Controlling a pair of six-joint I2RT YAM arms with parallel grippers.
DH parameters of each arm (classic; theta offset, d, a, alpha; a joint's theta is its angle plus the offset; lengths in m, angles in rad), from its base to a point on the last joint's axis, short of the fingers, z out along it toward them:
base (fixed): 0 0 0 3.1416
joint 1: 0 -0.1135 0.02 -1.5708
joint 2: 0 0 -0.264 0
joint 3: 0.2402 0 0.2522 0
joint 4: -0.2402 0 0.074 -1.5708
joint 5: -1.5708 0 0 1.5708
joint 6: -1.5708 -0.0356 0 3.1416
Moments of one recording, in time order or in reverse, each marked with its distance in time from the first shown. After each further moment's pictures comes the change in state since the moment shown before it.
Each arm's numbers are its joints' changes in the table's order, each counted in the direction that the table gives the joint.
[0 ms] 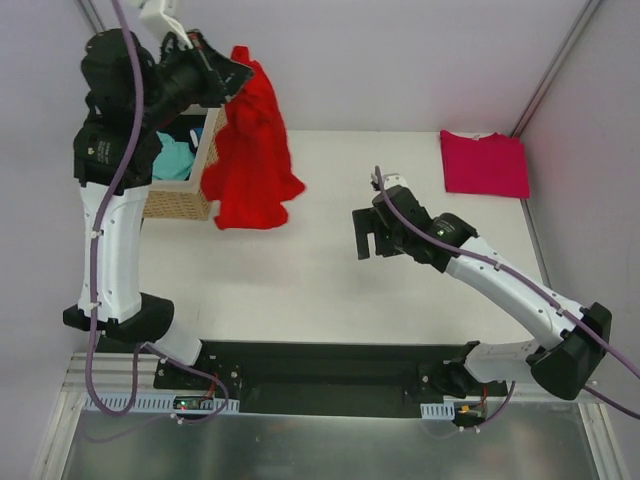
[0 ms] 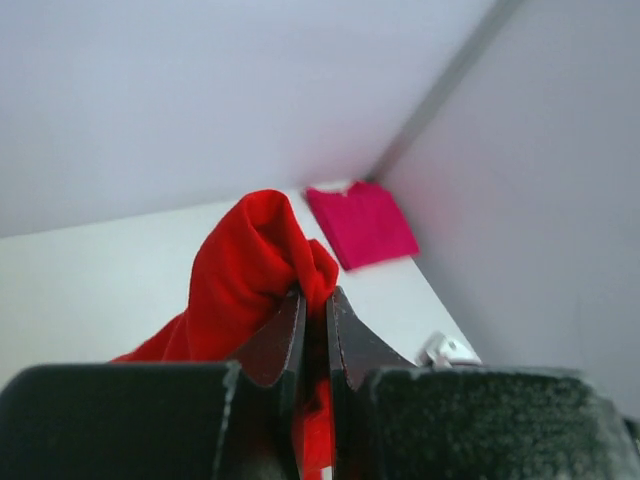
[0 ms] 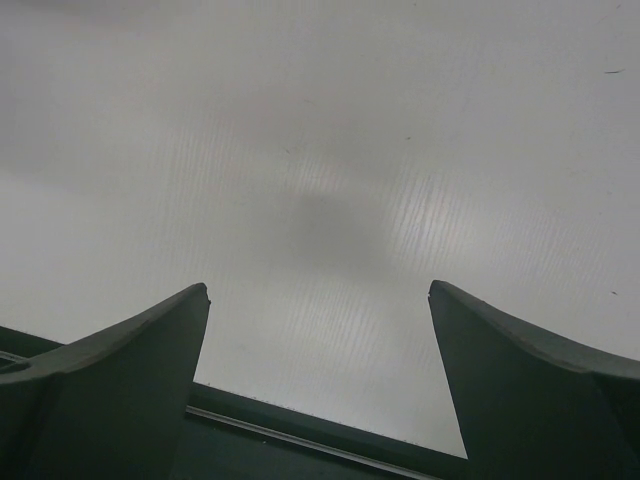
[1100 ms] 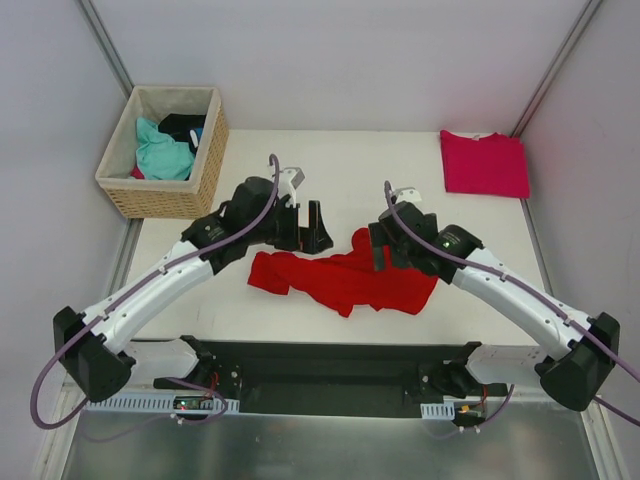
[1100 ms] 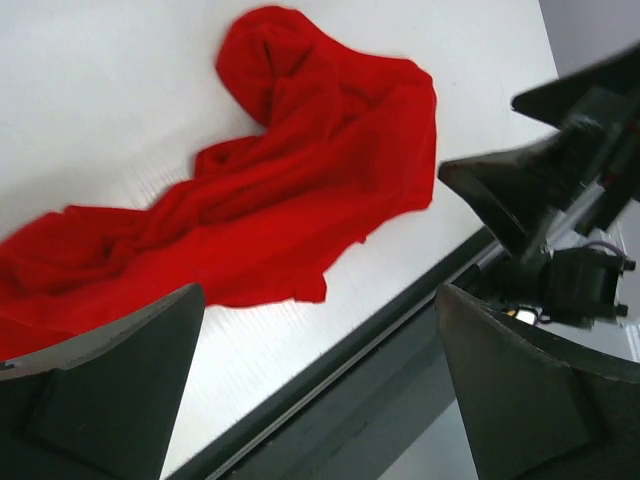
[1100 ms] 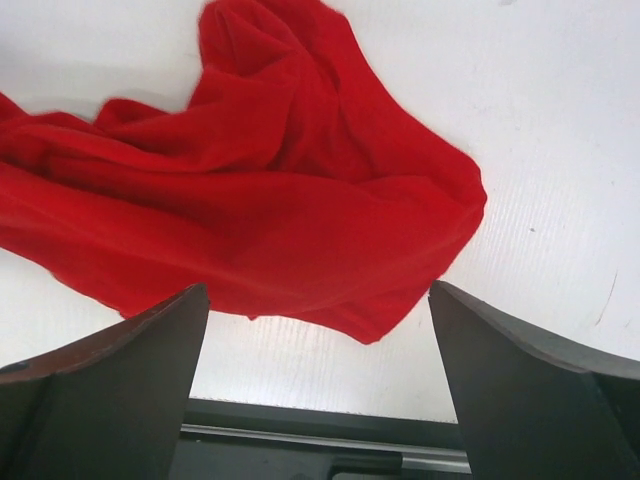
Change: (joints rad) left arm 0.475 0.336 -1.233 0.298 0.143 0.086; right arm -0.001 0.084 -0.101 -0.077 -0.158 -0.021
